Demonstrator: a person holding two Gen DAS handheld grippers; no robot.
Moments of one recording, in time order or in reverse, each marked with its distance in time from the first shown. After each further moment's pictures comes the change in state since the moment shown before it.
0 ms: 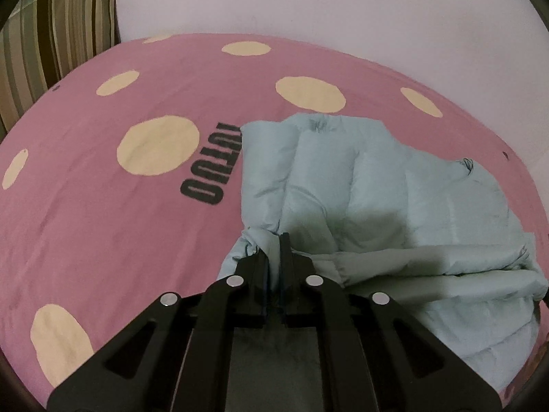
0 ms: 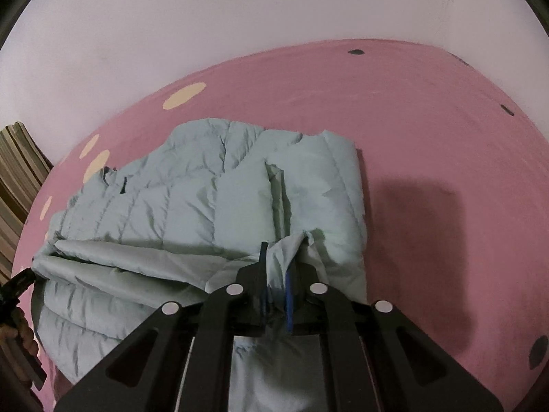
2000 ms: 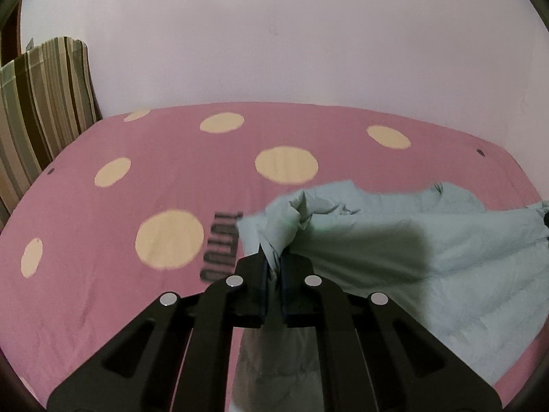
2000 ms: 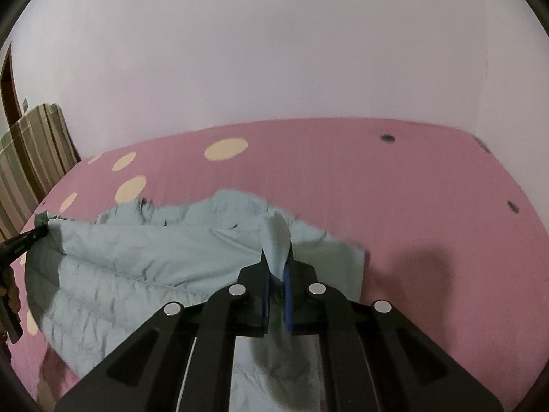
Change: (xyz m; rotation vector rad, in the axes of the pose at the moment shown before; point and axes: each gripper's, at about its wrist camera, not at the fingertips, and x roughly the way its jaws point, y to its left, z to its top) left arm -0.052 -0.012 0.052 0.188 -0.175 -0.017; right arm -0.050 0.026 0.060 -0.192 -0.194 0.057
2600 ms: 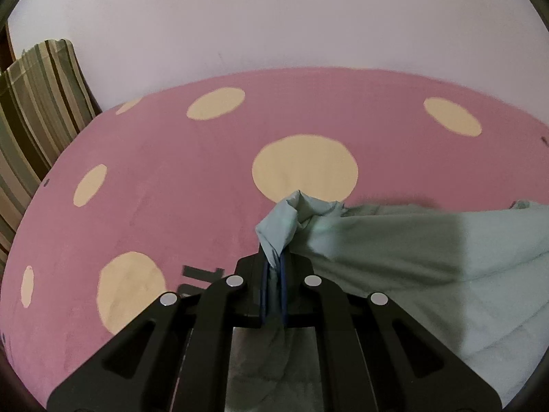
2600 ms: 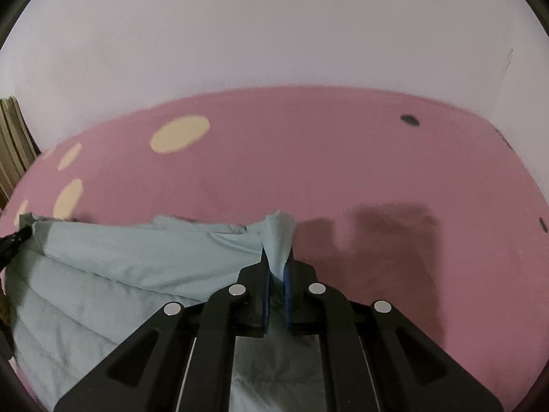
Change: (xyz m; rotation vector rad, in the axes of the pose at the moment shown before) left arm 0.156 -0.024 0.037 0.042 0.149 0.158; right arm 0.154 -0.002 0.038 0.013 0.160 -0.100
